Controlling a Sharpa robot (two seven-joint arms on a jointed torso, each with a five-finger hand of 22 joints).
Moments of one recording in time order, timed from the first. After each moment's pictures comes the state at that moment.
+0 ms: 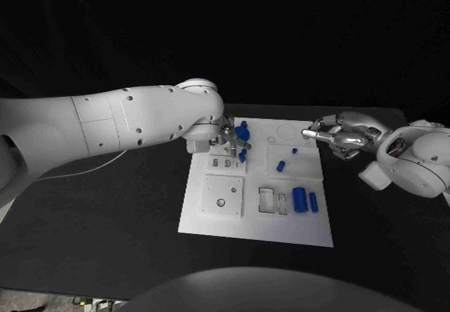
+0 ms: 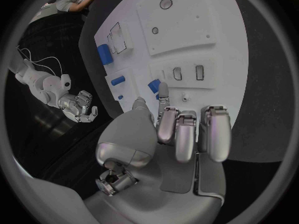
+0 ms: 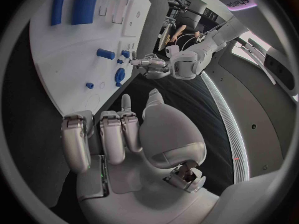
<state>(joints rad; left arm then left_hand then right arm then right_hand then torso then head) 1.47 -0.46 -0.23 1.32 -0.88 0.19 -0.70 1.20 0.23 -0.41 0.29 0.41 1.02 0.04 0.43 0.40 1.40 0.04 1.47 1.20 1.47 -0.07 1.57 1.31 0.05 1.46 0.04 1.52 1.31 1.36 -1.09 -0.21 1.67 -0.67 -0.16 0.03 1.23 0.20 -0.32 0.29 0.32 0.56 0.12 0.75 0.57 1.45 0.06 1.58 1.31 1.46 -0.01 1.57 1.31 0.01 1.46 0.10 1.56 1.31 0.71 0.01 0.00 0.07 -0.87</state>
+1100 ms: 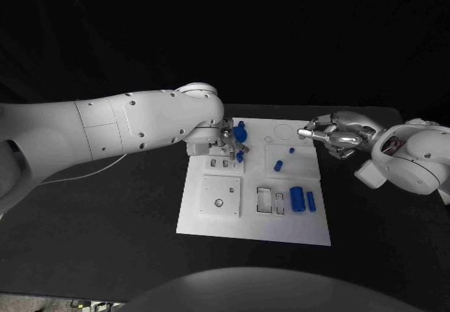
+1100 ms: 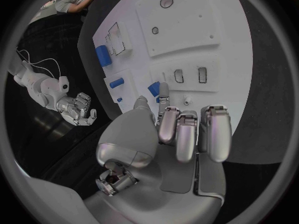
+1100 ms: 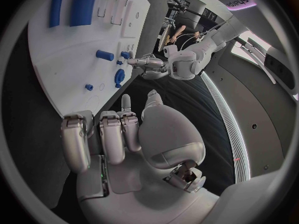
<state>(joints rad) 1.46 -0.43 -0.23 1.30 -0.89 0.19 -0.70 1.24 0.22 -0.38 0.28 0.41 1.03 0.05 0.39 0.41 1.39 0.05 1.47 1.21 1.47 -0.06 1.57 1.31 0.05 1.46 0.05 1.51 1.31 1.36 -1.08 -0.21 1.67 -0.66 -0.15 0.02 1.25 0.22 -0.32 0.29 0.34 0.56 0.12 0.75 0.57 1.45 0.06 1.57 1.46 1.46 -0.01 1.57 1.31 0.01 1.47 0.11 1.55 1.31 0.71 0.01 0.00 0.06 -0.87</state>
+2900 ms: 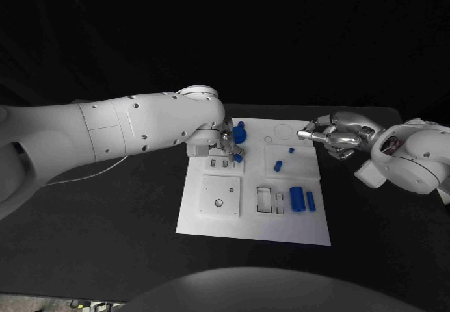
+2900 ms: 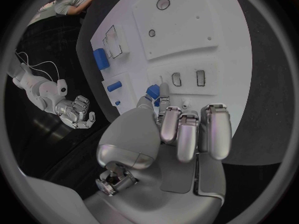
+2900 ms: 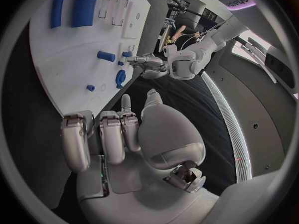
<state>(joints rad) 1.45 -0.42 -0.23 1.28 -0.90 0.22 -0.70 1.33 0.19 -0.27 0.26 0.45 1.03 0.05 0.35 0.47 1.38 0.05 1.47 1.22 1.47 -0.05 1.57 1.31 0.05 1.45 0.05 1.50 1.31 1.36 -1.08 -0.21 1.66 -0.66 -0.13 0.02 1.28 0.21 -0.31 0.28 0.36 0.56 0.12 0.75 0.57 1.45 0.06 1.58 1.46 1.47 0.00 1.57 1.31 0.01 1.47 0.11 1.54 1.31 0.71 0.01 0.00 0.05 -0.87</state>
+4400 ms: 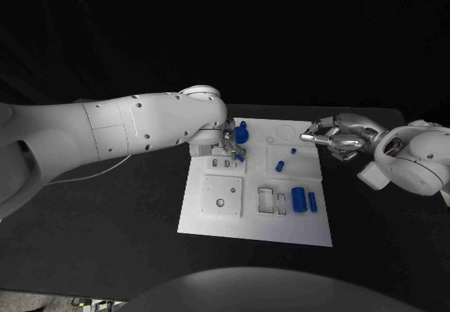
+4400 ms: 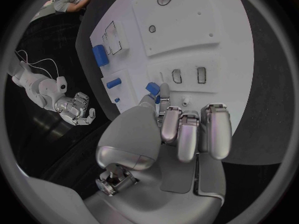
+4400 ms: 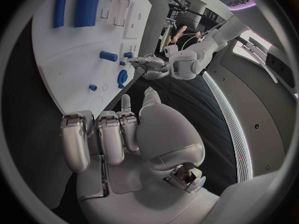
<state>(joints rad) 1.44 -0.42 -0.23 1.28 -0.90 0.19 -0.70 1.39 0.14 -0.13 0.23 0.45 1.02 0.05 0.31 0.51 1.38 0.06 1.47 1.17 1.47 -0.05 1.57 1.31 0.05 1.45 0.05 1.49 1.31 1.36 -1.08 -0.21 1.65 -0.66 -0.13 0.01 1.34 0.20 -0.29 0.26 0.39 0.56 0.12 0.74 0.58 1.43 0.08 1.57 1.49 1.47 0.00 1.57 1.31 0.01 1.47 0.11 1.54 1.31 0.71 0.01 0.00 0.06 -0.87</state>
